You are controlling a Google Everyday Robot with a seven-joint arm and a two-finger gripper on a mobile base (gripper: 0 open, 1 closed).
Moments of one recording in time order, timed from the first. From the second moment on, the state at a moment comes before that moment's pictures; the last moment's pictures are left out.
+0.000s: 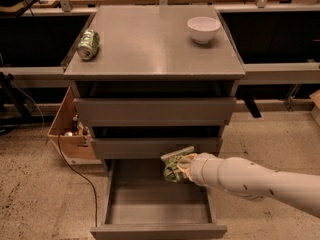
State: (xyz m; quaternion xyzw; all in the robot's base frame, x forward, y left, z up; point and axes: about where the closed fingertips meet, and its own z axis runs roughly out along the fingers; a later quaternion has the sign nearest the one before) arm 0.538 -0.087 0.577 -0.45 0.79 0.06 0.41
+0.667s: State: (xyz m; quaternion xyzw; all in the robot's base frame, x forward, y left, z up) arm 0.551 -0.102 0.687 -0.46 0.77 0.08 0.44
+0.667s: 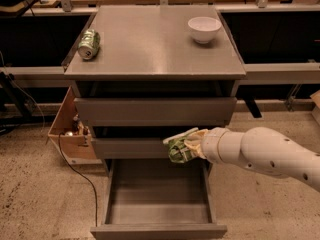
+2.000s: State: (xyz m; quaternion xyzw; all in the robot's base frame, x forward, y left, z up) arm 0.521 -0.093 0.784 -0.50 0.74 0.08 0.44
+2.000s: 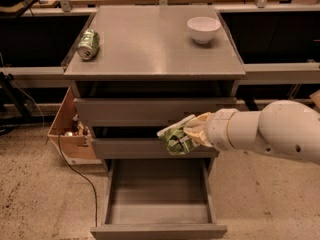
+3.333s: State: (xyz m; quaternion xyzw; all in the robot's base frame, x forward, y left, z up) arm 0.520 -0.045 0.934 -0.56 0.66 0.09 0.49
